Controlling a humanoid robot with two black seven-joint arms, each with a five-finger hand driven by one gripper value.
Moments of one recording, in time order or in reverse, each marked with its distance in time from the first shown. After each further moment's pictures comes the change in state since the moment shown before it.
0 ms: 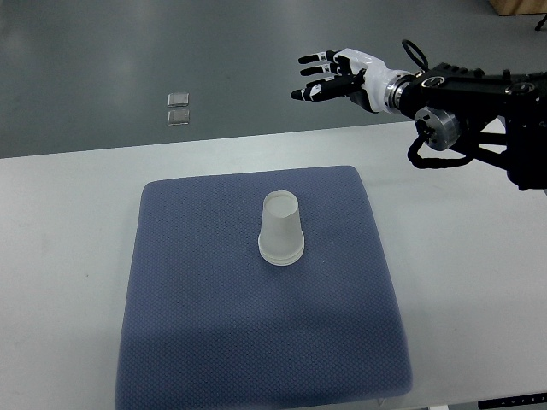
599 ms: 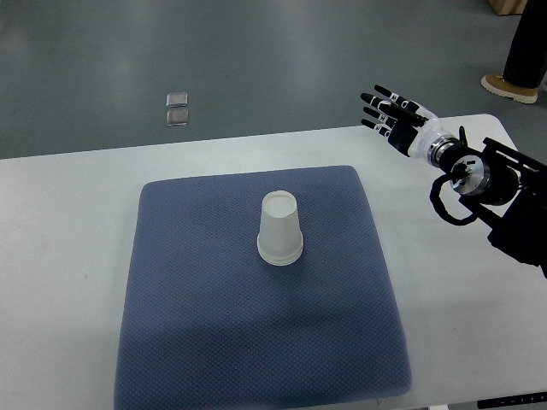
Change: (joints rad) left arm 0.000 0.000 0.001 -0.002 0.000 -0.002 0.003; right arm -0.510 0.106 0.709 -0.324 0.001 0.251 0.025
